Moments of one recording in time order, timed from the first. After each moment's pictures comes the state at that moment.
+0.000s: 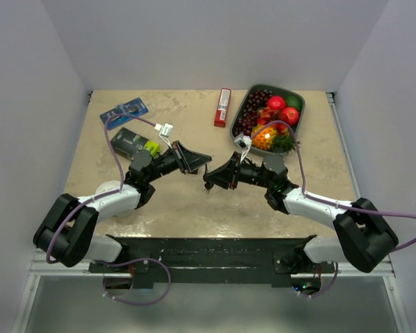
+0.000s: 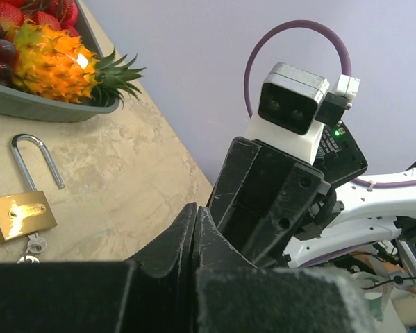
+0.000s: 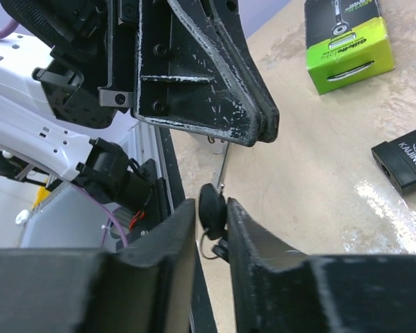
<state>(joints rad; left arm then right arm) -0.50 1.36 0.54 0.96 0.58 -1.00 0.63 1.32 0.54 0.78 -0.65 0.63</state>
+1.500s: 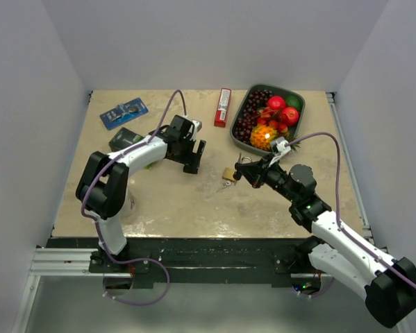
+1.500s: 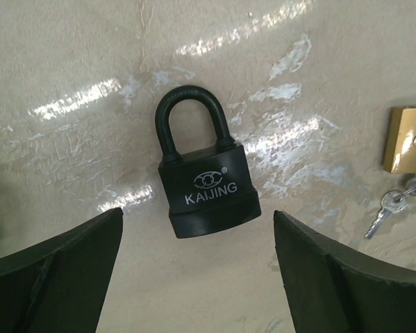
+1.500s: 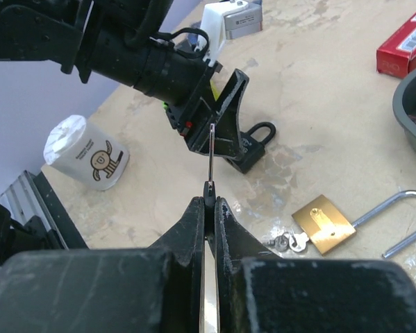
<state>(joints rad) -0.50 1.83 1.29 -0.46 0.03 -0.17 0.52 0.84 0.45 0.35 -0.28 0.43</state>
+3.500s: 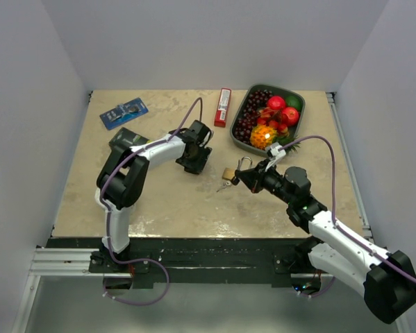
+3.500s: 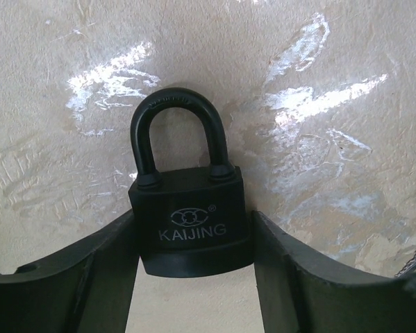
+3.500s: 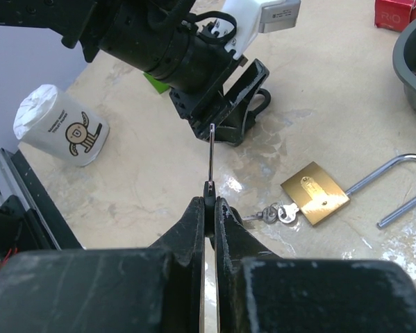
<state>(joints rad) -0.59 2.03 1.44 -0.59 -0.11 -0.16 0.52 0.88 0.39 0.35 -0.28 0.40</state>
